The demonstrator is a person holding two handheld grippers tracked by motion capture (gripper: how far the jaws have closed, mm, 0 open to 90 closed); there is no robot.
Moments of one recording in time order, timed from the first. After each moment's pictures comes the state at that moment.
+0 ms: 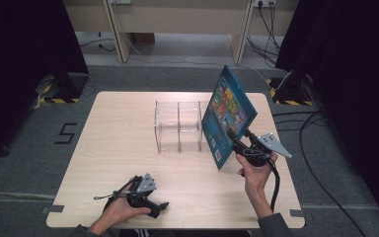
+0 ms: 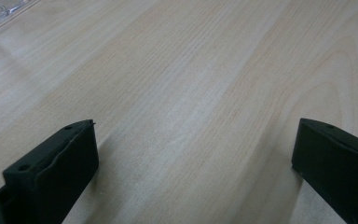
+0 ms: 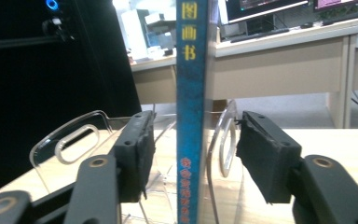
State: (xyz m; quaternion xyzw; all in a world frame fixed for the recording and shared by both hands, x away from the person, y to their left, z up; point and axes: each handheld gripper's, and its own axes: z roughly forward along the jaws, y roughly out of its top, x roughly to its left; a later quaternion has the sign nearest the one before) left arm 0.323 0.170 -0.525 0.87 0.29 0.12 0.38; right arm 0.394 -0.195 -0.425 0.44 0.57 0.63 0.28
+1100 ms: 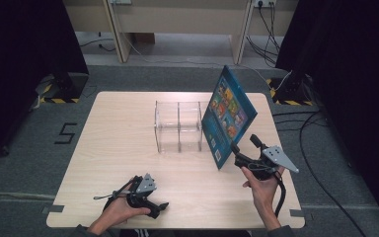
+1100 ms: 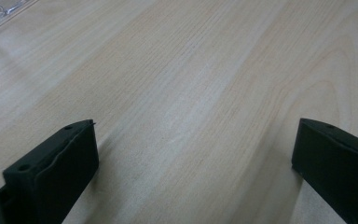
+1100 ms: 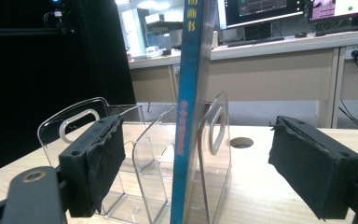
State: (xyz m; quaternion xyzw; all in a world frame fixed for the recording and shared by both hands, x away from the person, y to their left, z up) left arm 0.323 0.171 -0.525 0.87 0.29 0.12 0.38; right arm 0.363 -0.209 -0.434 0.43 0.59 0.62 0.31
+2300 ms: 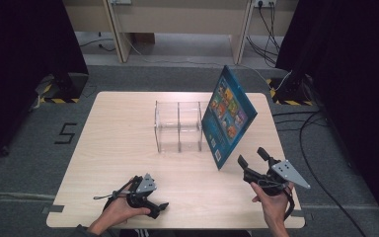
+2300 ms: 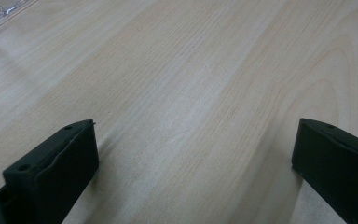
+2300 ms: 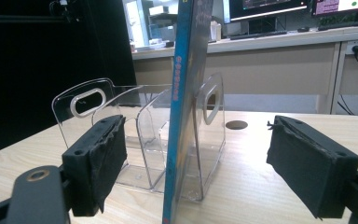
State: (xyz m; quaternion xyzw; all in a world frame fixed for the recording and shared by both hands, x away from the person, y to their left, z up) left arm 0.323 0.171 -0.525 0.87 0.29 0.12 0.38; right arm 0.327 -0.233 -0.447 0.42 0.60 0.61 0.31
